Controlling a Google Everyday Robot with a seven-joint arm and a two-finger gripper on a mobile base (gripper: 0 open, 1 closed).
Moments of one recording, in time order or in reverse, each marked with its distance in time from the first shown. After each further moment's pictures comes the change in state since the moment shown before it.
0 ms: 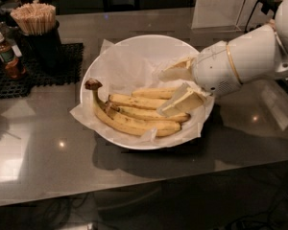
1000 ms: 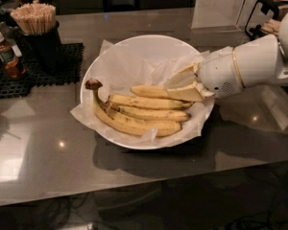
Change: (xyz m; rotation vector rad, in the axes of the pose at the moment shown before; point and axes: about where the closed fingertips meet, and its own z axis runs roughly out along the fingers) arm 0.028 -0.019 -0.001 0.053 -0.031 0.127
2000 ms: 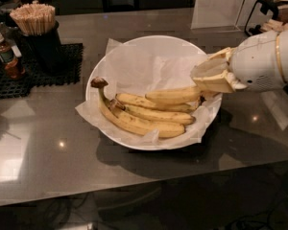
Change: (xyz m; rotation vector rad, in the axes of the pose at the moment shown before) arm -0.015 -0.003 -0.067 0.205 0.055 -0.033
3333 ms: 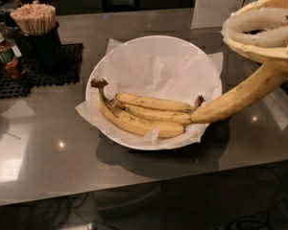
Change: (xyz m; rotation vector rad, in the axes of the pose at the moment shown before) arm -0.108 0.045 -0.126 0.285 -0.118 -0.376
